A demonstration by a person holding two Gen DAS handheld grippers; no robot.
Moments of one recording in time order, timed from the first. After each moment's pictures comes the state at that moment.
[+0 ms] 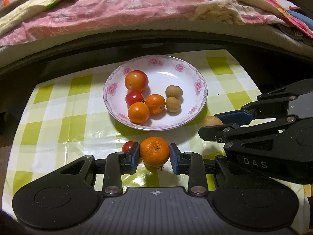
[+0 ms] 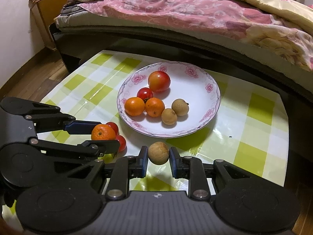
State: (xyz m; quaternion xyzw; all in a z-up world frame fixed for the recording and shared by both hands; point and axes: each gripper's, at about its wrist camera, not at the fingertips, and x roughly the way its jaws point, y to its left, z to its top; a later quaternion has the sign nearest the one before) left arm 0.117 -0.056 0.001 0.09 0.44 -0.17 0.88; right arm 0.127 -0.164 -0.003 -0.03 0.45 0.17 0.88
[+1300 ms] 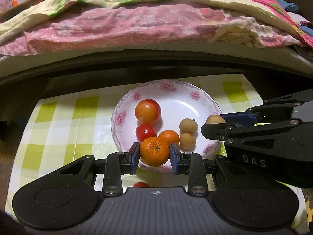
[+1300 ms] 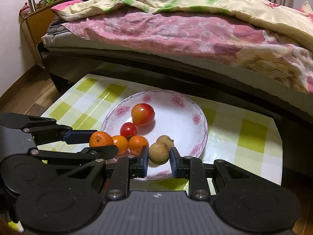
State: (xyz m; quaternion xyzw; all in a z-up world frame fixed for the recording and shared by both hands) left arm 0.163 -0.058 0.004 0.07 0.42 -0.14 0.89; right arm 0.172 -0.169 0.009 -0.02 0.42 0.15 0.90
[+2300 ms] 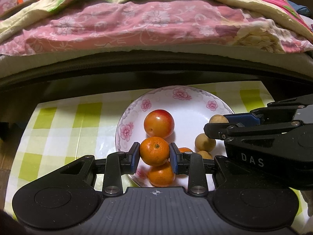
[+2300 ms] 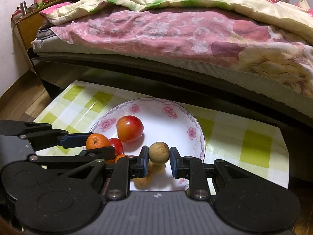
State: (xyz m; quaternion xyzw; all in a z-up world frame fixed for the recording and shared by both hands) left arm 0.198 -0.060 -0.010 0.07 0.42 -0.12 0.90; right arm 0.211 -0.170 -0.006 -0.01 0.42 0.13 0.90
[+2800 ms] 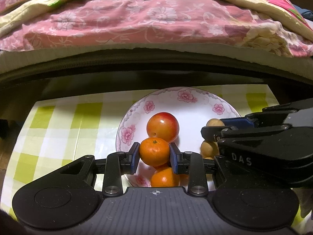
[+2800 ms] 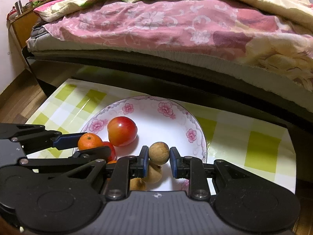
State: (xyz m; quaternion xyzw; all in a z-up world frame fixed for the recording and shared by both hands) left arm 0.210 -0.058 -0.015 0.06 0.42 -0.12 0.90; right arm 0.232 -0.168 -0.022 0.00 0.43 0.13 0.89
